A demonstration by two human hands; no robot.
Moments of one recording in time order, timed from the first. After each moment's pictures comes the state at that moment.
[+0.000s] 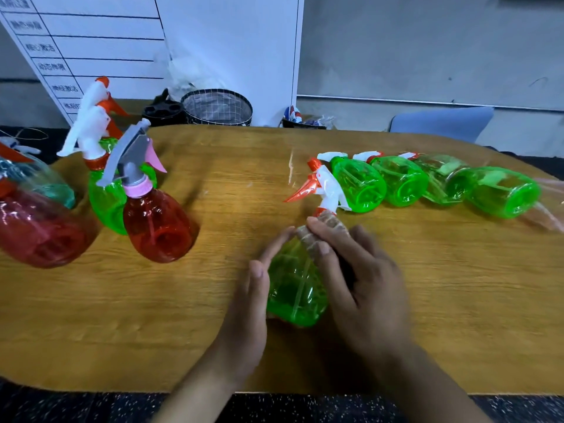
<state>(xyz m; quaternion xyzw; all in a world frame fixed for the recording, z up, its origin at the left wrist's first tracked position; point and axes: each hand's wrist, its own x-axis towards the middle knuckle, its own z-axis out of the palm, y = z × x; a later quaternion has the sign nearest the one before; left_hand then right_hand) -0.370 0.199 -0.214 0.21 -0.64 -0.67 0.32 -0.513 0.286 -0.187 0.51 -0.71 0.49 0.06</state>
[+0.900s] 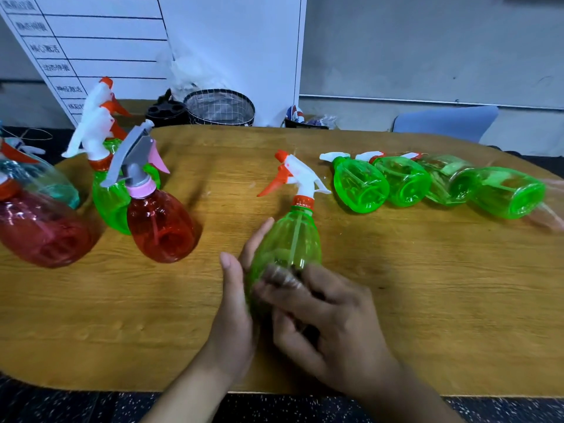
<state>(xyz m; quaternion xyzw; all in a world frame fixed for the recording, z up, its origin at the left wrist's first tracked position) -0.370 0.200 -0.201 0.23 -0.52 -0.75 0.35 -0.485 0.293 -0.191 0.68 -0.60 0.42 0.07</state>
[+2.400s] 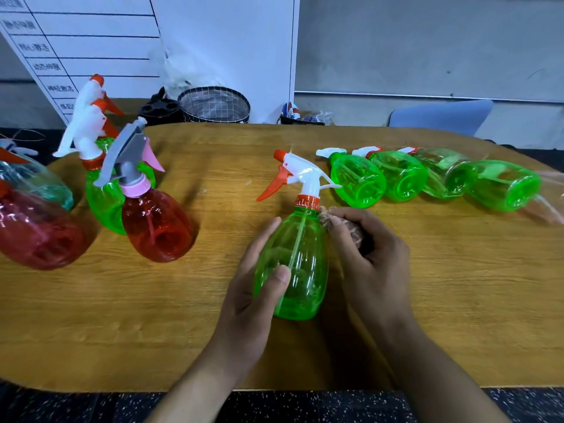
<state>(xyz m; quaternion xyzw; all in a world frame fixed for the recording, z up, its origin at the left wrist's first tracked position) -0.367 0.196 -0.213 0.22 -0.63 -0.65 0.35 -0.525 0.271 -0.186 0.39 -0.66 0.64 -0.06</state>
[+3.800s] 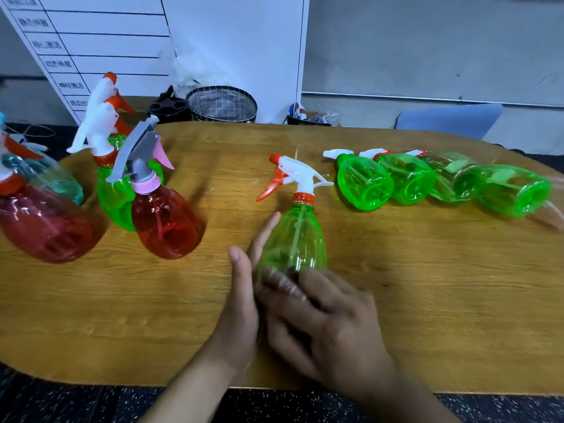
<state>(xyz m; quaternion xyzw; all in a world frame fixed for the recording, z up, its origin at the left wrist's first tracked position) -0.369 0.198 -0.203 0.20 -0.57 -0.72 0.34 -0.478 0.291 -0.198 0.67 -0.60 0.40 0.16</state>
